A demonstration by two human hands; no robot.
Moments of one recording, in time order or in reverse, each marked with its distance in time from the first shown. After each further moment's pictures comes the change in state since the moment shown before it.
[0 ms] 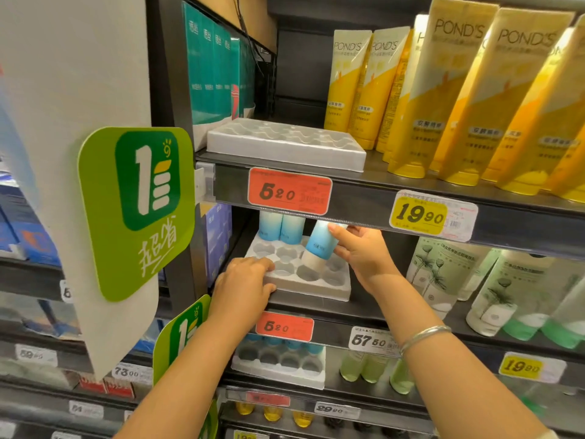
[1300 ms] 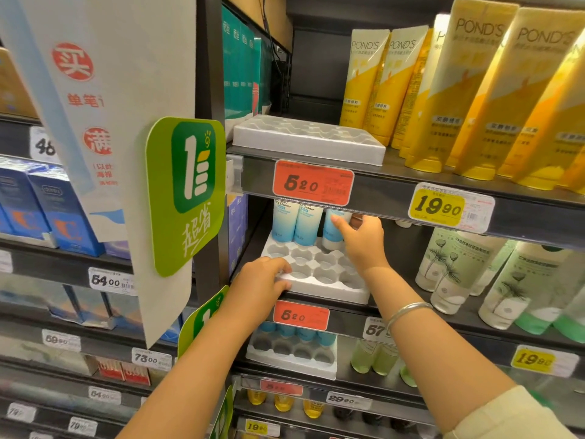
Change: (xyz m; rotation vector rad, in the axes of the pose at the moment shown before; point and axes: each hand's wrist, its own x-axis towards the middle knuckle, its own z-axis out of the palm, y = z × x) left_hand -0.015 -0.004 -0.014 -0.209 -0.116 0.034; right_hand 0.012 0.009 0.025 -0.287 0.204 -0.260
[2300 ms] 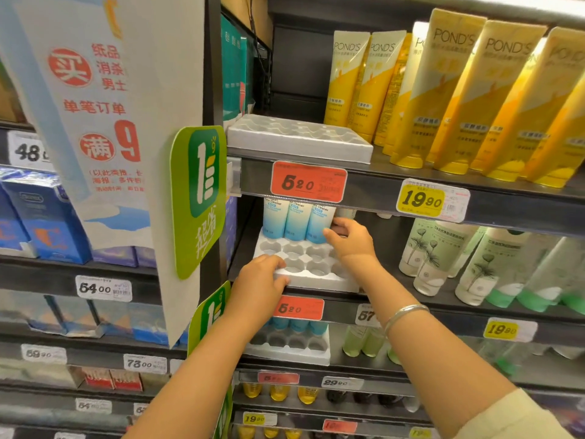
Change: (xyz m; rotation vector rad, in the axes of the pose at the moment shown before) left_hand -0.006 0.004 0.004 -0.096 0.063 0.000; right_hand -0.013 0.008 -0.004 -0.294 -0.045 0.111
